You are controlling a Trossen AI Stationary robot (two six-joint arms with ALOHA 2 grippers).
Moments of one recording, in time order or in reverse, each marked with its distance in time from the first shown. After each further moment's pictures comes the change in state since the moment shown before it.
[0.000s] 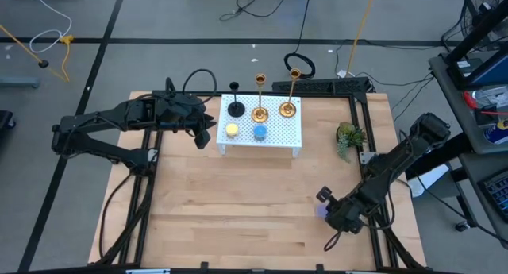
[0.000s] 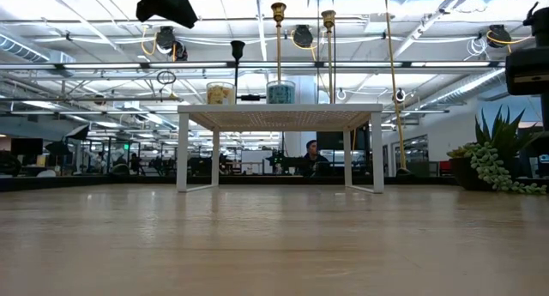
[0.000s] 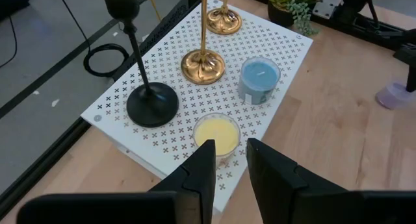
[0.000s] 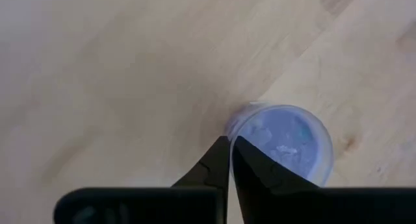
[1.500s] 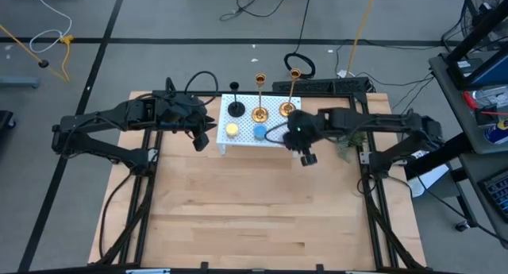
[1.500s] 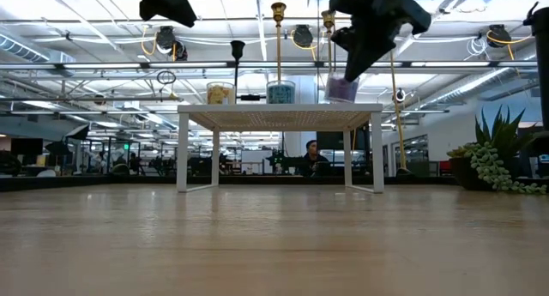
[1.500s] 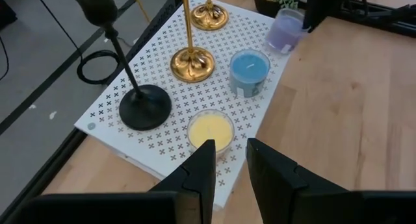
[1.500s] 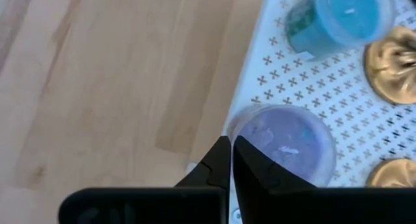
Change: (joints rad) left arm 0.000 0.000 0.000 -0.006 0.036 0.088; right arm -0.924 0.110 0.584 -0.316 -0.086 -0.444
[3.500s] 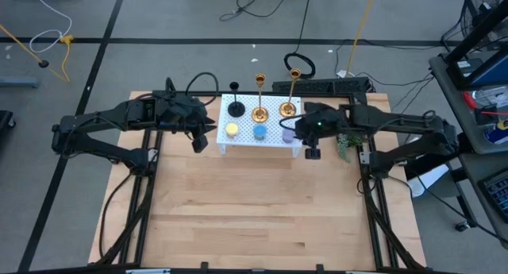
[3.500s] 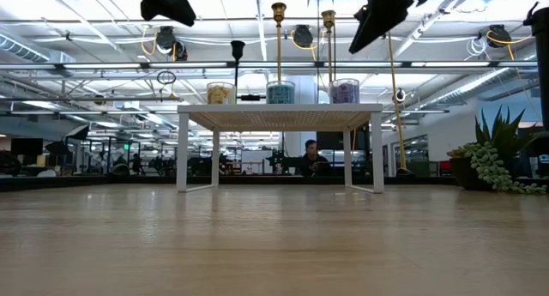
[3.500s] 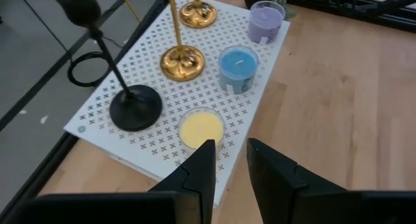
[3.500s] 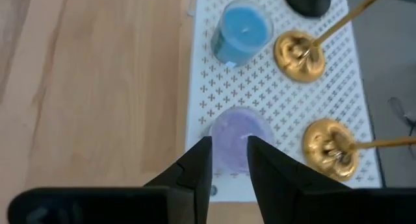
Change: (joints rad) left arm 0.000 0.000 0.000 -0.004 0.037 0.028; right arm -0.002 -0.175 -0.031 0.049 0.110 0.208
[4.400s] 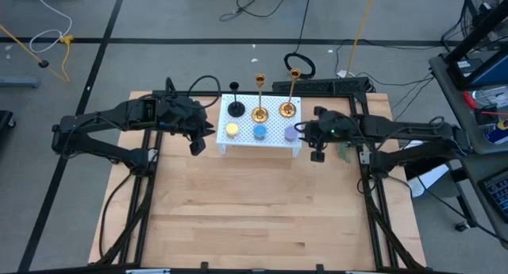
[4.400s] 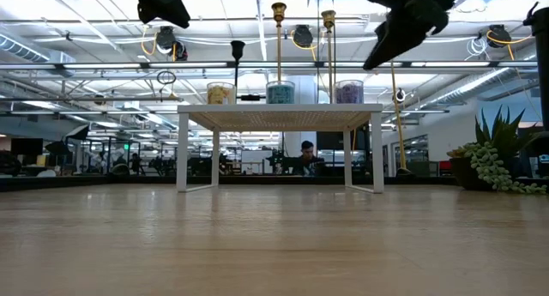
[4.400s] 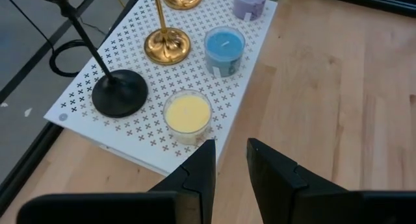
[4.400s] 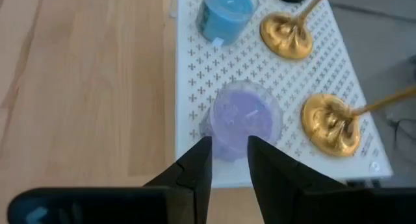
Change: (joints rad) left arm 0.000 0.000 0.000 -0.048 0.059 0.004; right arm -0.002 -0.193 -0.303 0.238 0.051 0.029
